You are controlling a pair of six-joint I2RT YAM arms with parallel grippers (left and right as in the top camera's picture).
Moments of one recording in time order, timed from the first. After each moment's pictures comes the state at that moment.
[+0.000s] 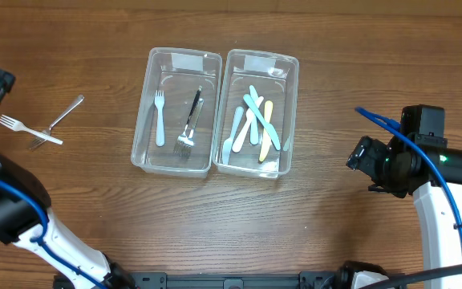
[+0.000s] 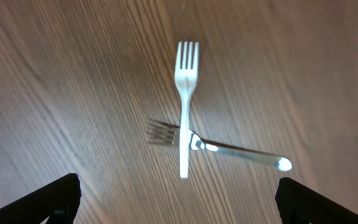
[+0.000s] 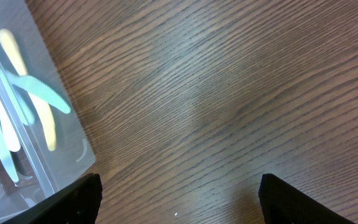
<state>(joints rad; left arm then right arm) 0.59 2.07 2.02 -1.28 -0.11 -0.66 -0.14 1.19 1.10 -1.19 -0.07 0.38</state>
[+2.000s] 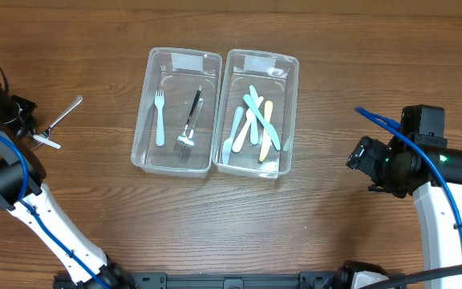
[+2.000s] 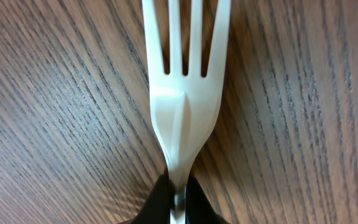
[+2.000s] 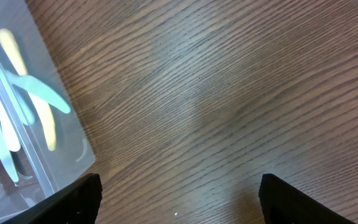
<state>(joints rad) 0.59 2.42 2.02 -1.20 -0.06 -0.62 -0.14 1.19 1.10 -1.19 -0.07 0.38</state>
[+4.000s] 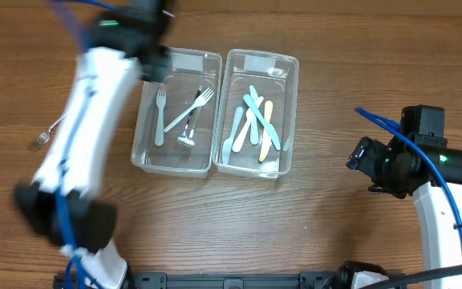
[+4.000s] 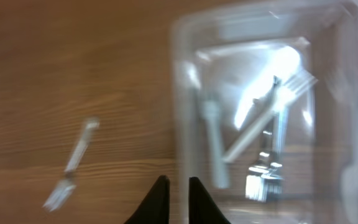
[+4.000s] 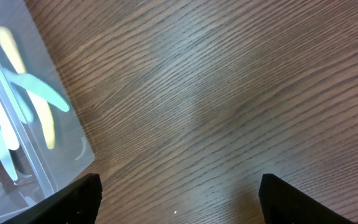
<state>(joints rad) -0.21 1.87 2.01 -1.29 -0.24 0.00 -0.14 1.19 1.10 -1.19 -0.07 0.38</state>
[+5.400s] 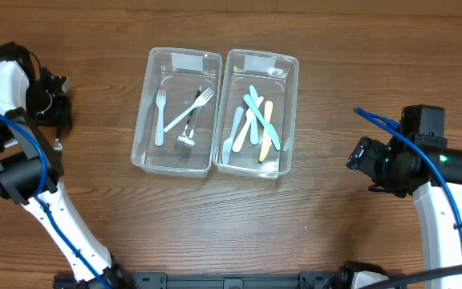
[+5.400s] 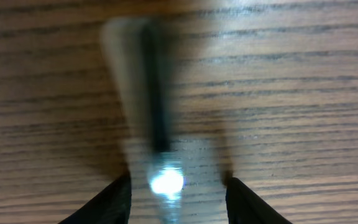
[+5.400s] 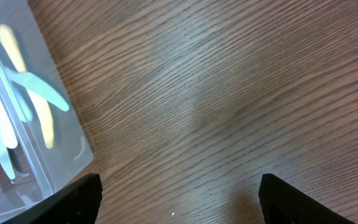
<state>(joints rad) 0.45 2.36 1.92 -1.16 0.00 0.48 -0.14 1.19 1.10 -1.19 -0.07 0.36</state>
